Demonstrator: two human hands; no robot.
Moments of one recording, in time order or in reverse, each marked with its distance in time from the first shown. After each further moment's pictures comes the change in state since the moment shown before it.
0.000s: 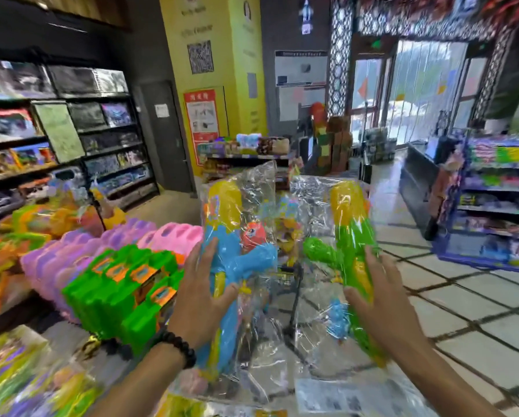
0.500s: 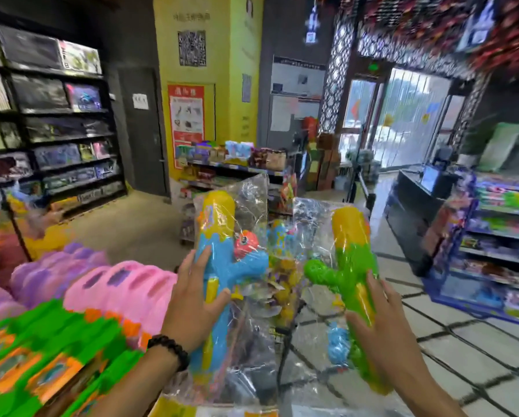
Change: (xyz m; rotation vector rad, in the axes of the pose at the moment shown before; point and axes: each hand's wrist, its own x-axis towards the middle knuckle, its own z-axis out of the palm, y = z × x) left_hand 0.331 -0.212 0.125 -0.160 0.012 -0.064; right_hand 0.311 -0.006 0.187 -0.055 0.005 0.064
